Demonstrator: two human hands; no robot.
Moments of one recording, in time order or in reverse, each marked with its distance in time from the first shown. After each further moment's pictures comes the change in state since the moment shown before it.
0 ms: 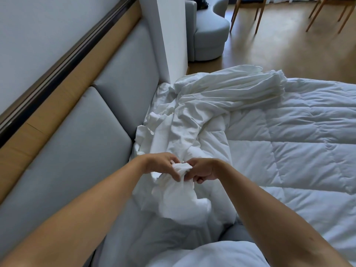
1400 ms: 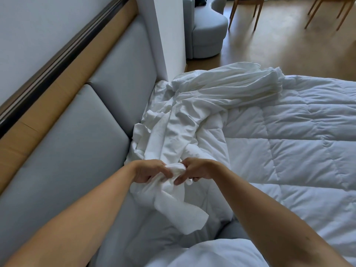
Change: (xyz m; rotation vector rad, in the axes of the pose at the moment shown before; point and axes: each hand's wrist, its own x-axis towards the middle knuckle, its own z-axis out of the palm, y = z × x) left_hand 0.008 -0.034 0.013 -0.437 -0.106 -0.121; right_hand -0.001 0.000 0.011 -0.137 0.026 -0.071
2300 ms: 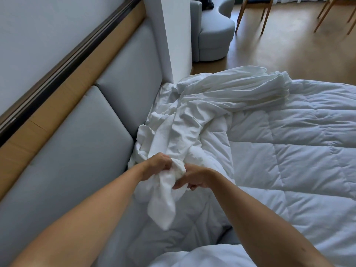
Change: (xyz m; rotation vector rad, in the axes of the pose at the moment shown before) left_hand -0.001 0.008 0.010 0.038 0.331 0.277; right_hand 0.007 0.005 0.020 0.194 0.010 -0.015
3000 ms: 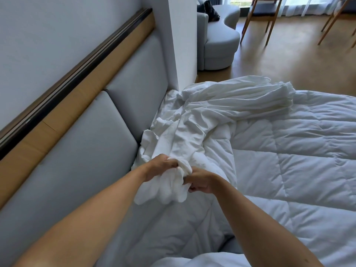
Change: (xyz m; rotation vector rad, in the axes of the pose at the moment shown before) left_hand -0.006 0.009 -0.005 0.048 0.066 0.043; right_hand -0.006 -0.002 -0.002 0.208 0.023 -0.077
